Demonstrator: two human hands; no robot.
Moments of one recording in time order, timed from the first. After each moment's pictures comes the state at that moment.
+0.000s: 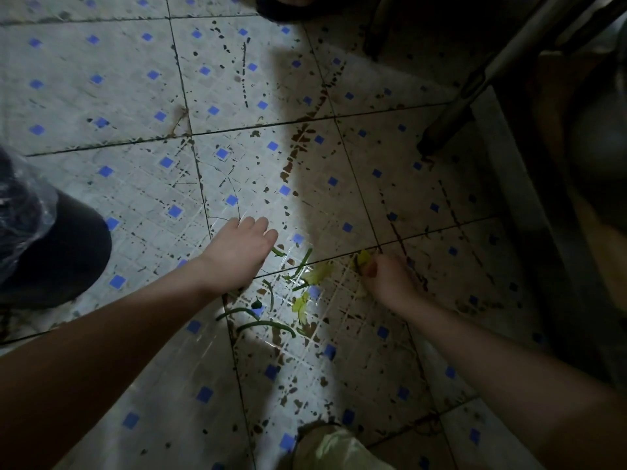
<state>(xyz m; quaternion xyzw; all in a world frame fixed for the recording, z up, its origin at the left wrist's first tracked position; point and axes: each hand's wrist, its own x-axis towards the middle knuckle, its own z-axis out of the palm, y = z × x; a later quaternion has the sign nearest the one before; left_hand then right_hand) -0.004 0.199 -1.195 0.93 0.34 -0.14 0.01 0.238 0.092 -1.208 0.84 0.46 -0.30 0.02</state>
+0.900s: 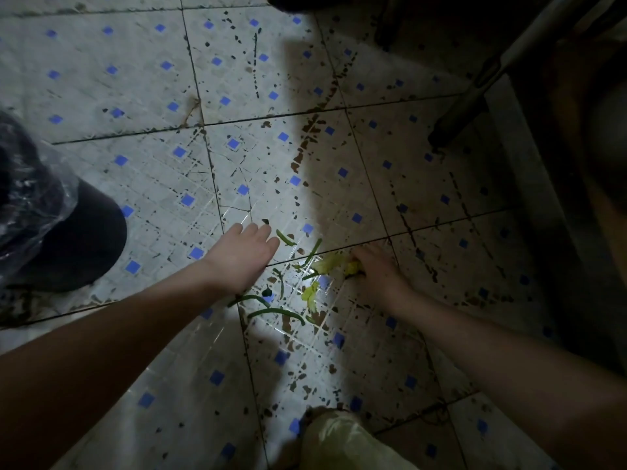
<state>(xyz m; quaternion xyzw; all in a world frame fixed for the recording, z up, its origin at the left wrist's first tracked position) -0.021 0.180 -1.194 0.93 0.32 -0.20 0.01 0.217 0.087 -1.214 0.74 0.59 -0.33 0.01</state>
